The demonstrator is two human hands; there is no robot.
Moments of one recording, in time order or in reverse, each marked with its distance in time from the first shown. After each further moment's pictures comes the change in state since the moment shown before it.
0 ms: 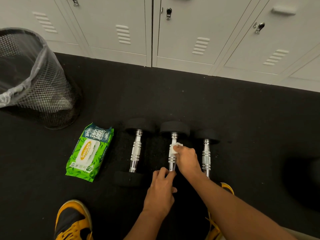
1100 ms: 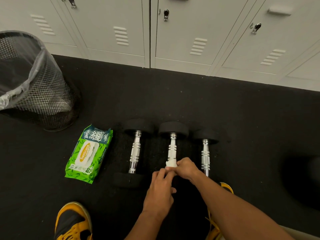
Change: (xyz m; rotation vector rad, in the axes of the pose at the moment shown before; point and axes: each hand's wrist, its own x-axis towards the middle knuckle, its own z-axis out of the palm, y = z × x) left_hand -0.002 0.000 -0.001 -0.042 0.023 0.014; right_hand -0.002 0.017 0.018 0.405 -0.334 0.387
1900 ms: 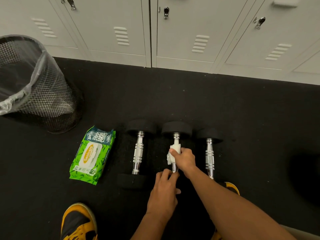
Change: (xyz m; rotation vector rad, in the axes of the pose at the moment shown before) left_hand 0.001 0.001 0.001 0.053 -0.026 -0.003; right_hand 0.010 -0.029 0.010 0.274 0.285 -0.093
